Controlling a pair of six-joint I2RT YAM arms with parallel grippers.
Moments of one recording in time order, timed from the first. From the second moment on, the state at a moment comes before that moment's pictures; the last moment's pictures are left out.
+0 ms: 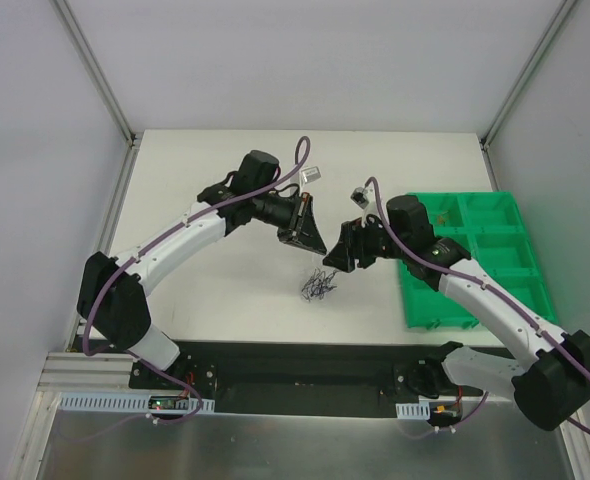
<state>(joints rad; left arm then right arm) -0.63 1.54 1.30 -0.46 0.96 -0.66 0.58 1.12 0.87 -0.36 -0.51 0.32</state>
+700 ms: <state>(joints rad) -0.61 1.54 1.39 -0.47 1.00 -0.69 0.60 1.15 0.87 -0.15 -0.54 0.33</state>
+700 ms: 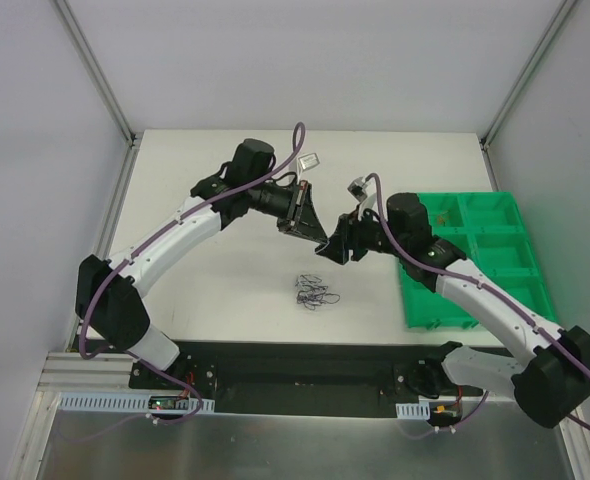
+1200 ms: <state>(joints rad) -0.56 1.50 1.39 -0.45 0.99 -0.70 0.61 1.01 0.75 -0.11 -0.46 0.29</state>
